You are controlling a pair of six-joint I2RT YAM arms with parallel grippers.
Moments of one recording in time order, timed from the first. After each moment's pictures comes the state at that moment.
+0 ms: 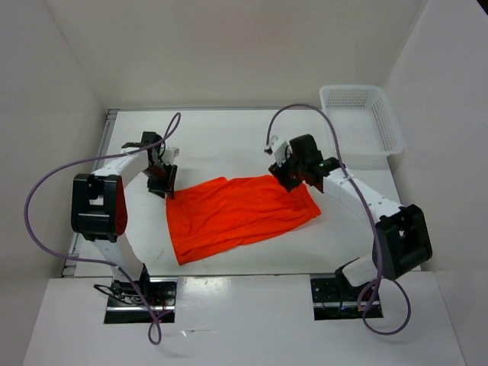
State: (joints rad) left arm -0.02 1.79 1.23 -0.81 0.17 0.07; right arm 0.45 1.45 1.02 -0.45 -0.11 -0.44
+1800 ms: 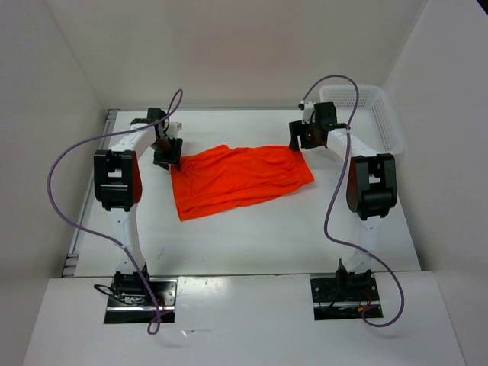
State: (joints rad) left arm 0.00 2.20 1.76 -0.83 0.18 0.07; right arm 0.11 2.01 1.52 -0.33 -0.25 -0.09
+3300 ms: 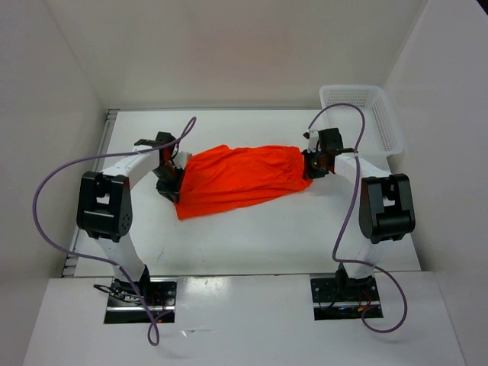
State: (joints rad) left arm -0.14 1.81 1.26 -0.93 0.17 0.07; right arm 0.10 1.73 1.10 -0.35 -0.23 -0.06
